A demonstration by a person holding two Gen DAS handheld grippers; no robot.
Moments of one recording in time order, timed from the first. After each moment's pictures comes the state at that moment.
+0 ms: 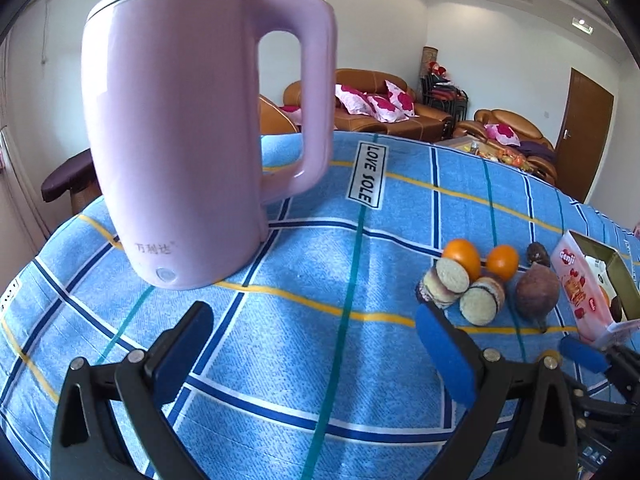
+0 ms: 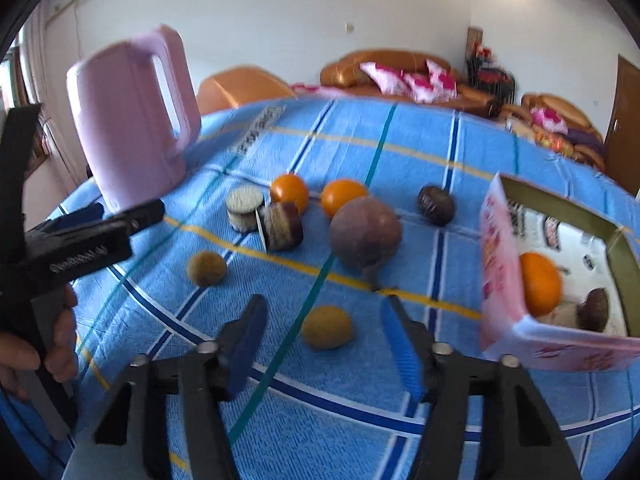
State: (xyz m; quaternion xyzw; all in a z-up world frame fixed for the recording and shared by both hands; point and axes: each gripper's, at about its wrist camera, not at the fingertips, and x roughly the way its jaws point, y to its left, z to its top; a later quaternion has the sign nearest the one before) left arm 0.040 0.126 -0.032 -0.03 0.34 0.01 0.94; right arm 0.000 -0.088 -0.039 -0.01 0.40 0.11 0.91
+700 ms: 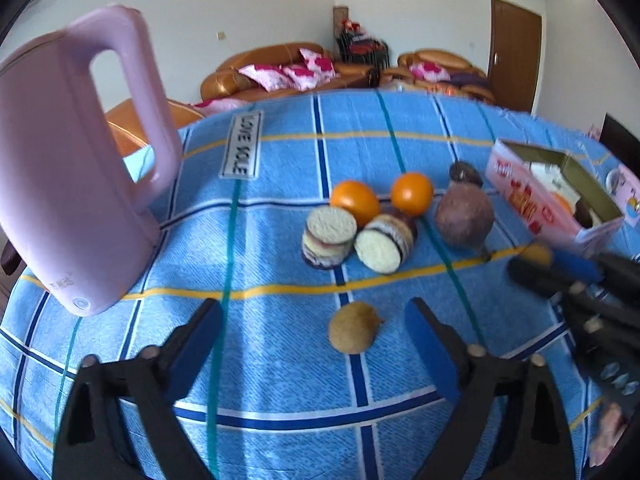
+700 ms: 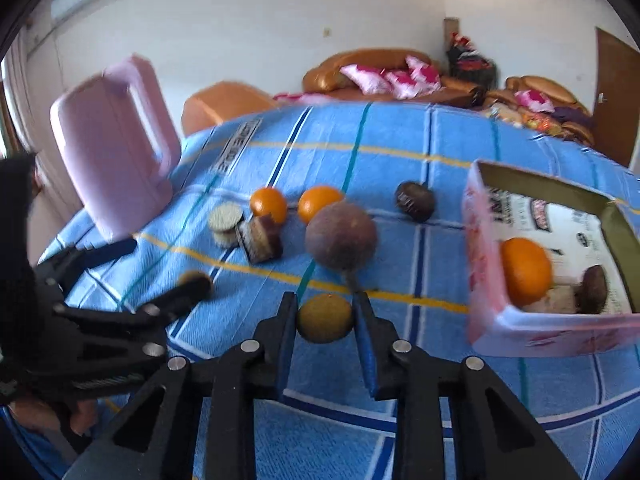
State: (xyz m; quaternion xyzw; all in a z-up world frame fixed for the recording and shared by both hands) left arm 0.039 0.057 -0.045 0.09 0.39 -0.11 0.91; right arm -0.013 -0.108 -0.024 0.04 0.35 0.07 0.93
